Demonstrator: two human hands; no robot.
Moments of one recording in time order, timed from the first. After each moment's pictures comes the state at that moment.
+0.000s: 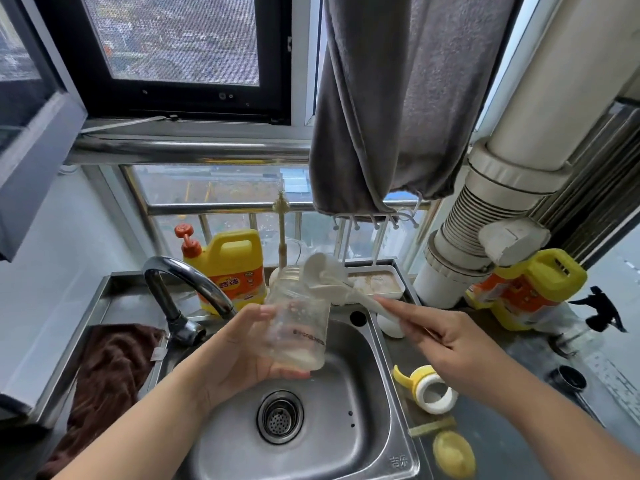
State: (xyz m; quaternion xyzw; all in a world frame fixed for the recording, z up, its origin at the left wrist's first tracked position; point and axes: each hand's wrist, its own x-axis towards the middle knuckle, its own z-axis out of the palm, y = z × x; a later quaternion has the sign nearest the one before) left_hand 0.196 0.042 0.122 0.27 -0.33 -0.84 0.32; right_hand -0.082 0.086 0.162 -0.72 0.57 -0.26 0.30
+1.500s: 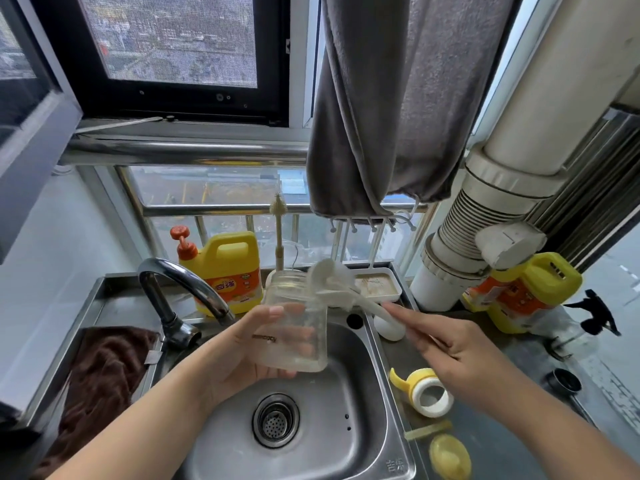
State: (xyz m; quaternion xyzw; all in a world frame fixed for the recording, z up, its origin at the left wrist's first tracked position) left_hand 0.190 0.037 0.122 0.37 -0.39 -0.78 0.32; right_hand -0.086 0.094 0.166 -0.73 0.58 -0.25 0.26
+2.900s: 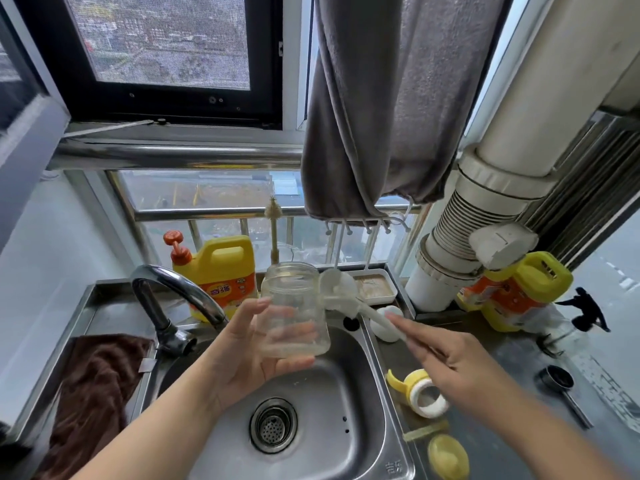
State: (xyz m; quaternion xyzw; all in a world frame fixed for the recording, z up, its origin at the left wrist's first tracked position) left_hand 0.181 0.032 0.121 0.32 -0.26 -0.84 0.36; right_hand -0.090 0.100 0.153 -0.72 0.60 -0.25 0.25
